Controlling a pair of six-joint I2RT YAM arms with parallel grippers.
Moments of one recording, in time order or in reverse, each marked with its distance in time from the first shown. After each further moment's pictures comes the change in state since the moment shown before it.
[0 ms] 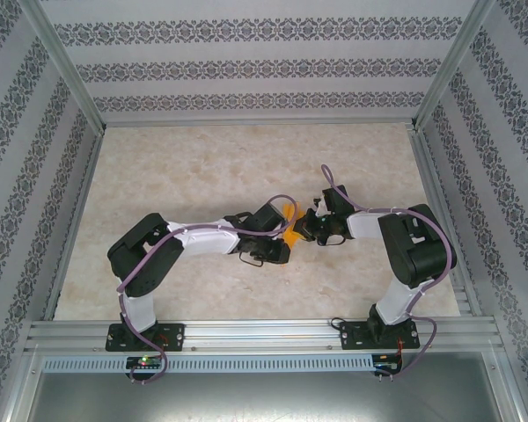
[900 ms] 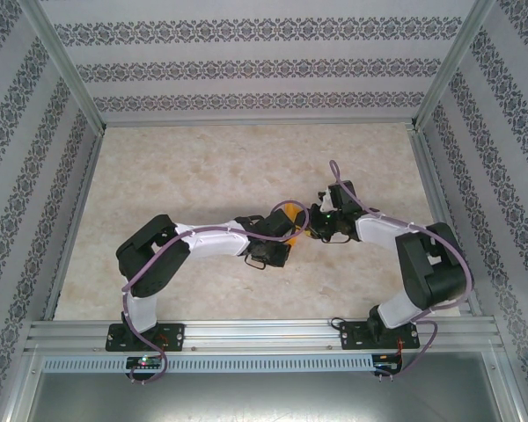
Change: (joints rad) left arm -0.057 0.045 0.090 -0.142 -0.171 0.064; right arm -0.007 -0.192 -0.014 -0.101 0.019 -0.030
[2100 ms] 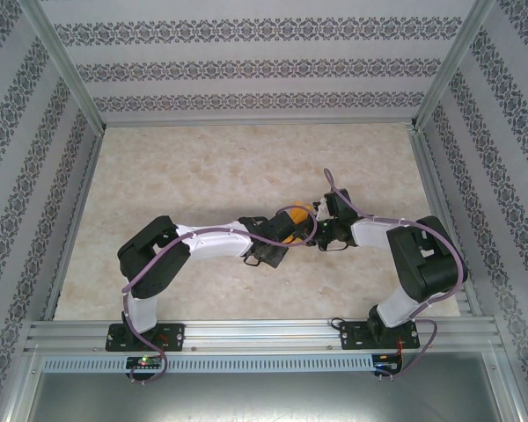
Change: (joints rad) left arm -0.024 0.001 0.032 -0.090 -0.238 0.229; right arm 0.025 0.080 -0.055 0.093 -0.073 0.029
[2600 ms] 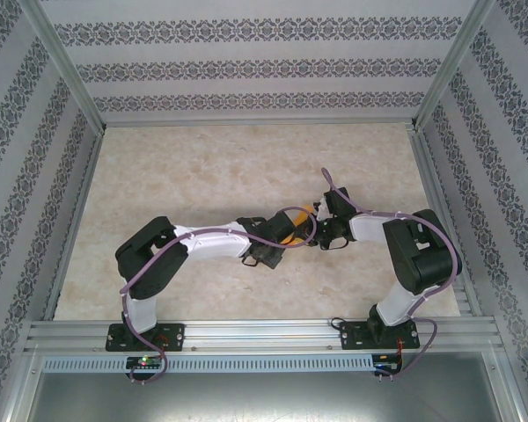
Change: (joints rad) left arm -0.002 -0.024 -0.026 0.003 0.009 0.034; right arm -0.021 0.062 0.050 -0.085 0.023 -0.085
